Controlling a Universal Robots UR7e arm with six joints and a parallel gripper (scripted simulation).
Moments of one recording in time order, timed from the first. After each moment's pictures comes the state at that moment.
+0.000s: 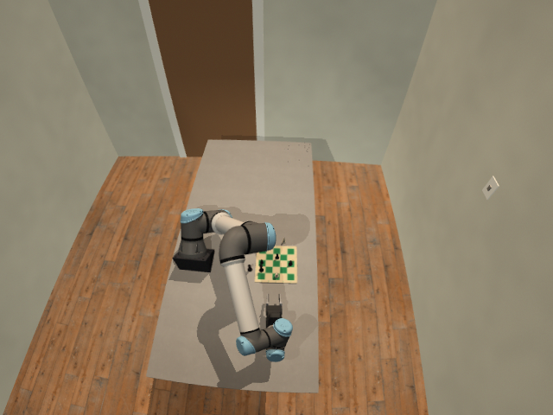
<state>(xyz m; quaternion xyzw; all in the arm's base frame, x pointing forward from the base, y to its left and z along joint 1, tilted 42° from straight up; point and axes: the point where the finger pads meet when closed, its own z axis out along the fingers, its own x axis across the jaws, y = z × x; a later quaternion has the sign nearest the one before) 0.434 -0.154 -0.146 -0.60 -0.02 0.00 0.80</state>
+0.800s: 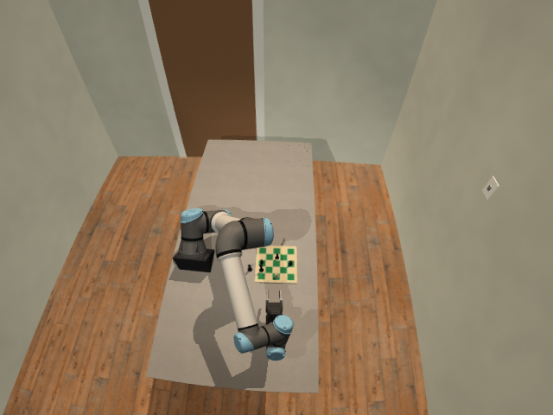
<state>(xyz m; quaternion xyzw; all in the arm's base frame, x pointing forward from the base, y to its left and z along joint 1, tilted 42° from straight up) 0.433 -0.189 -0.109 -0.60 -0.02 0.01 0.80</state>
